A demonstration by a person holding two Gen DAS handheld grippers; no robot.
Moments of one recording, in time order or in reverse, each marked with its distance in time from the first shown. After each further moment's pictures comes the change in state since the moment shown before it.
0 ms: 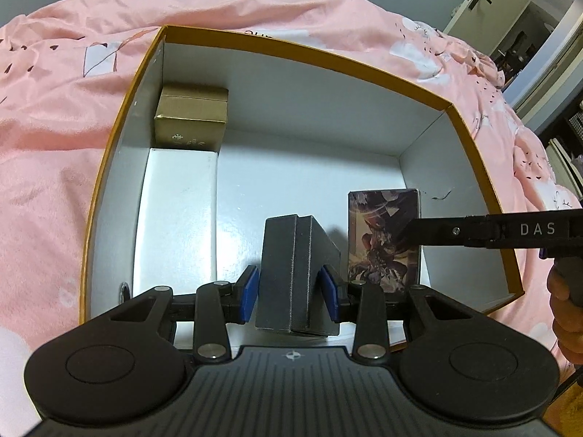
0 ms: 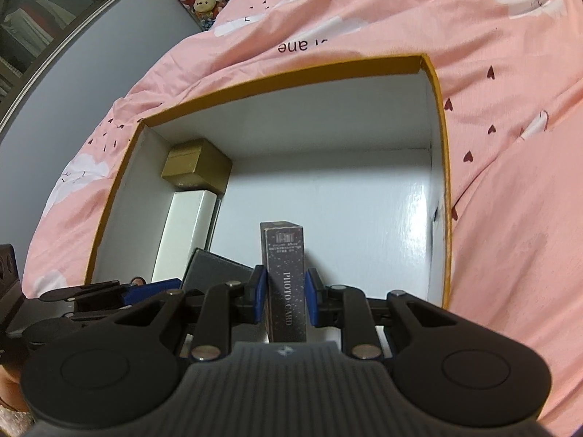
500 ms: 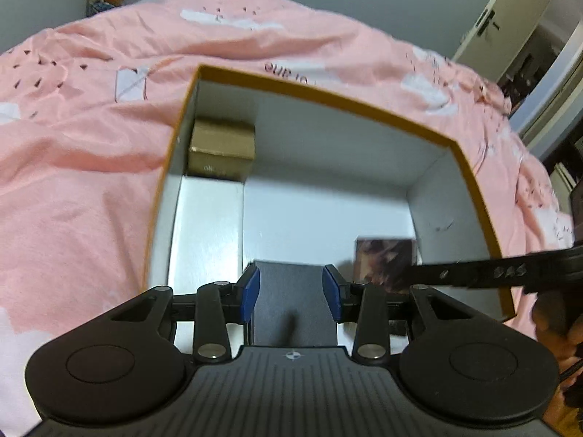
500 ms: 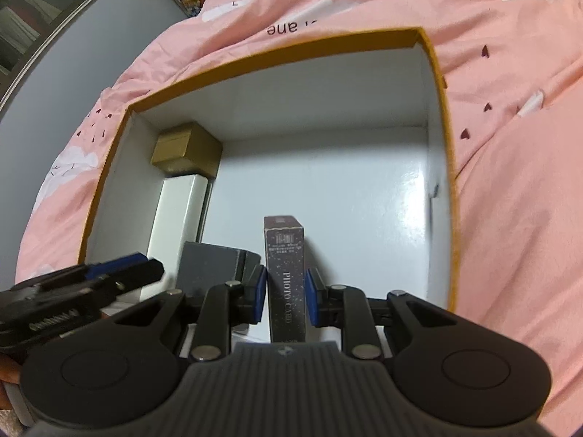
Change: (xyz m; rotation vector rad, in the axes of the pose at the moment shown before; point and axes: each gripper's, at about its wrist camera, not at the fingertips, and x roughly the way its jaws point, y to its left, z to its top) left arm -0.028 0.011 0.006 -0.037 -0.096 0.017; right arm 0.008 0.003 -0.004 0.030 0.054 -0.024
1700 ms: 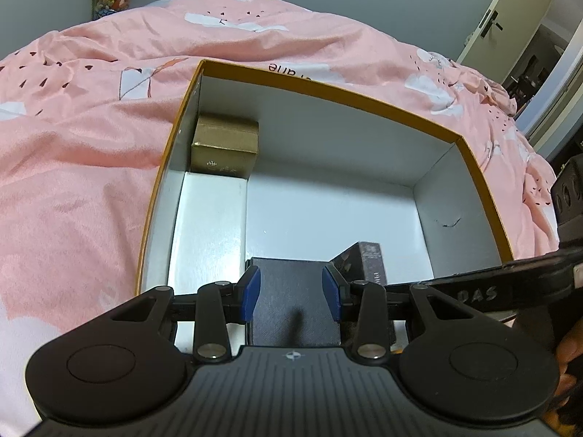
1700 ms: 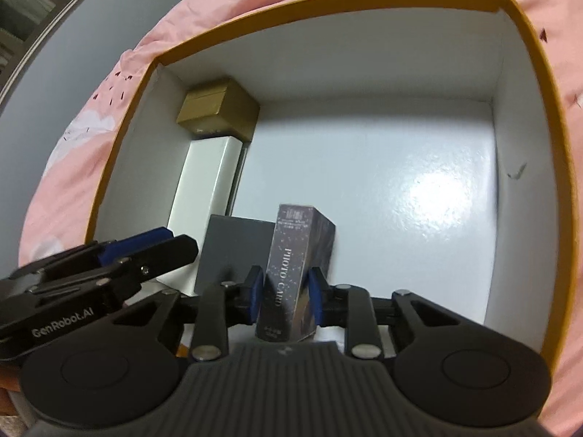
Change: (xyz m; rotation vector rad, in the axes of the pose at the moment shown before) left arm 0.009 -0.003 -0.010 0.008 -0.010 0.029; right arm 0.035 0.023 -0.005 -0.044 0.078 0.054
